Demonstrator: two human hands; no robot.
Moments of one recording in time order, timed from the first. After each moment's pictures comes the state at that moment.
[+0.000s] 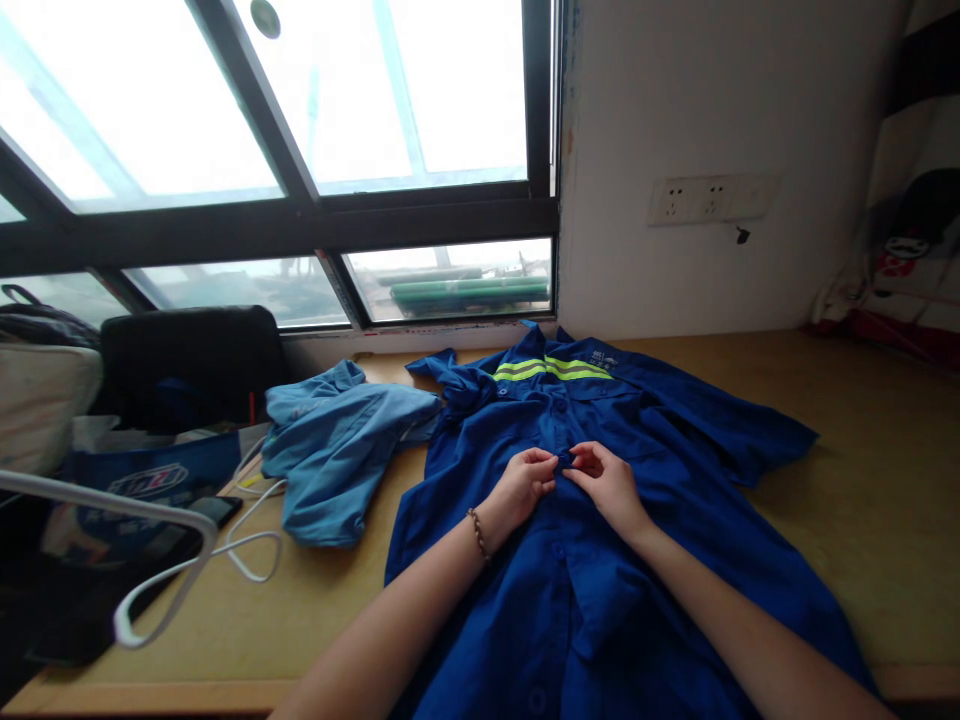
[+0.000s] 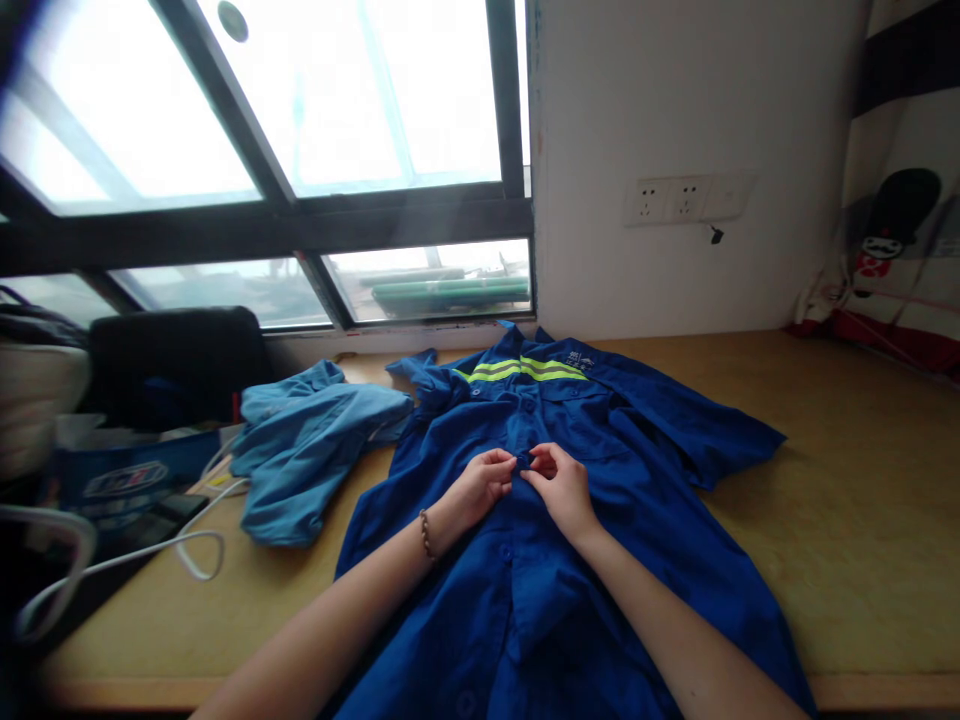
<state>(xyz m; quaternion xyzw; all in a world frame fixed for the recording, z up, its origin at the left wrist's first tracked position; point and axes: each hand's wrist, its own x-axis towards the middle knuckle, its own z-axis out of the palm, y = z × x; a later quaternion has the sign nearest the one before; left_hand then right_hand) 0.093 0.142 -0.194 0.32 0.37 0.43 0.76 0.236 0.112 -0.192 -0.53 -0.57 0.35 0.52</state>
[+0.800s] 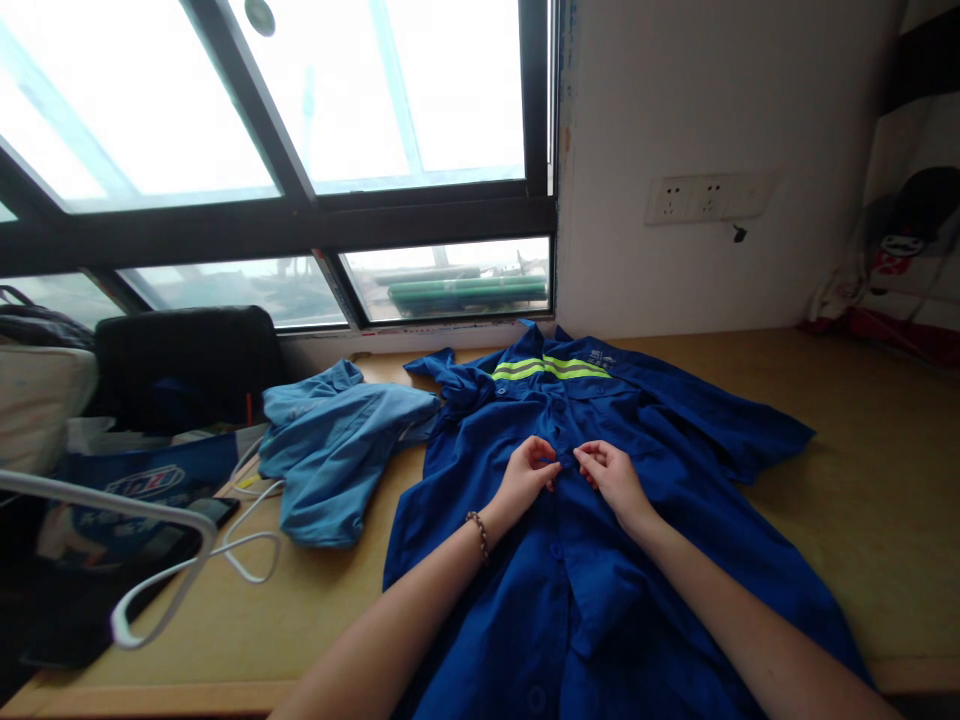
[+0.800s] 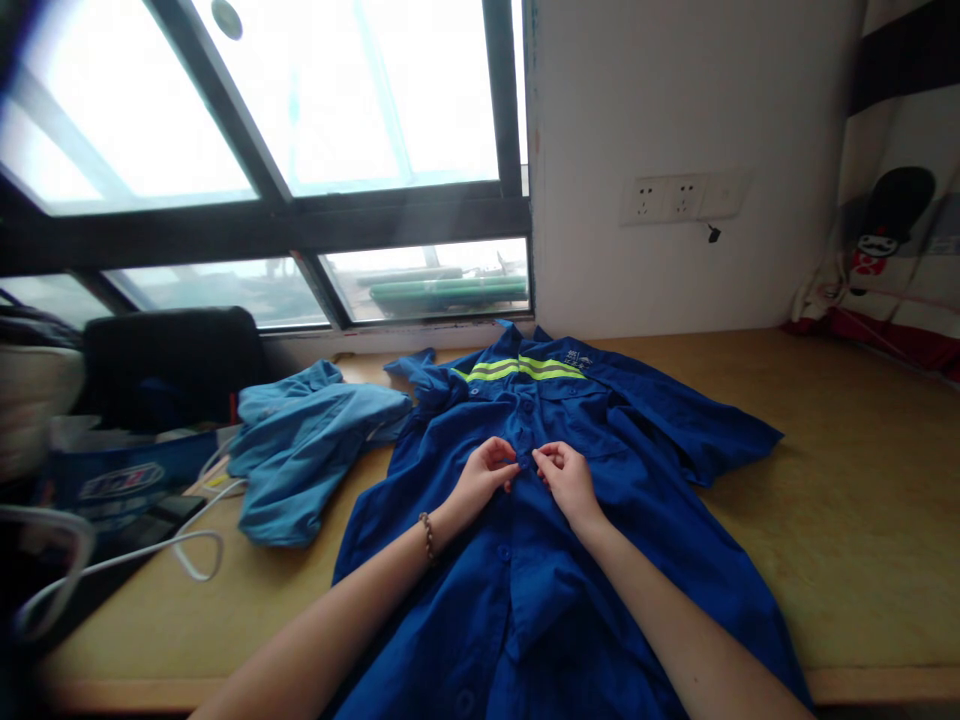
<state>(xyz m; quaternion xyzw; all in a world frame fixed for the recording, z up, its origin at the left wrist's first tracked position) 0.096 0.143 -0.193 0.57 0.38 0.43 0.59 0.243 0.118 -0.193 -0.55 -0.48 0.44 0.53</state>
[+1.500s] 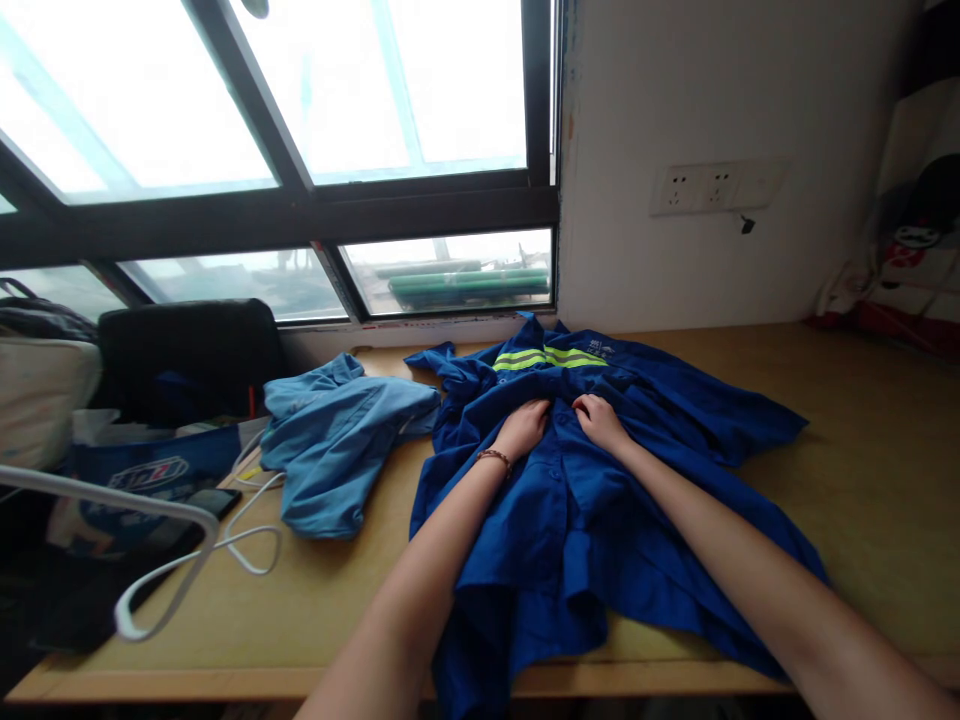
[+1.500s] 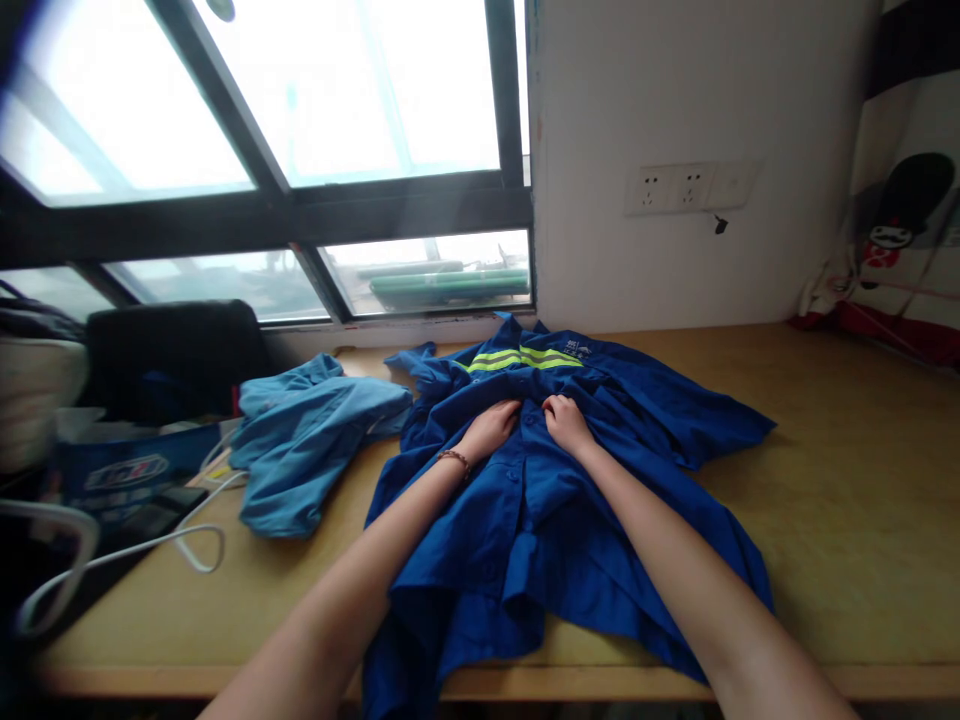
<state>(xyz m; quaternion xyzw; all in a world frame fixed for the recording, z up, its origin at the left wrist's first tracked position) 0.093 0.226 -0.203 0.84 0.42 0.30 0.19 0.270 0.214 -0.206 -0.59 -0.74 0.06 0.32</state>
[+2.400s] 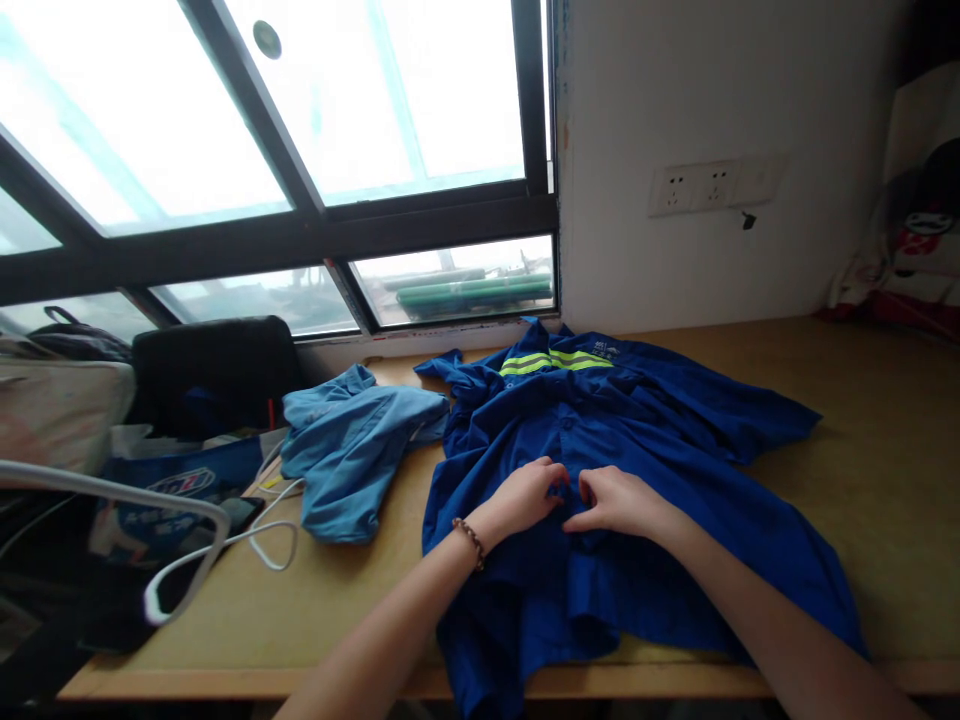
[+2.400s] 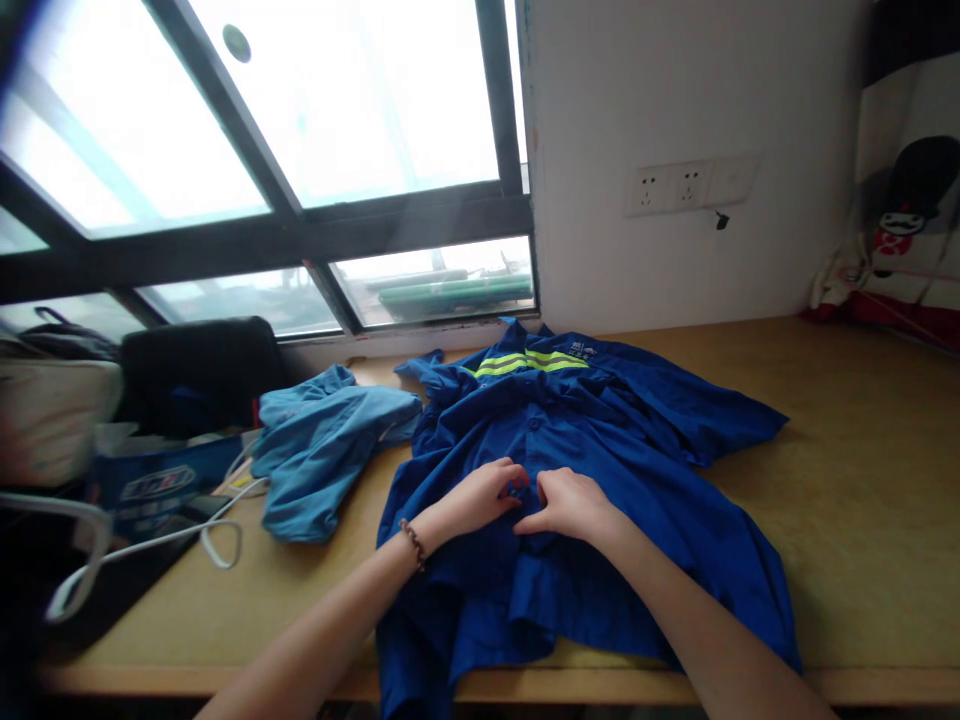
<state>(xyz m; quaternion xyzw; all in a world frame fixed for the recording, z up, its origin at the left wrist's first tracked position) 0.066 0.126 -0.169 0.86 0.37 0.21 0.28 0.244 0.092 -0.155 -0.59 -0.77 0.23 0.09</state>
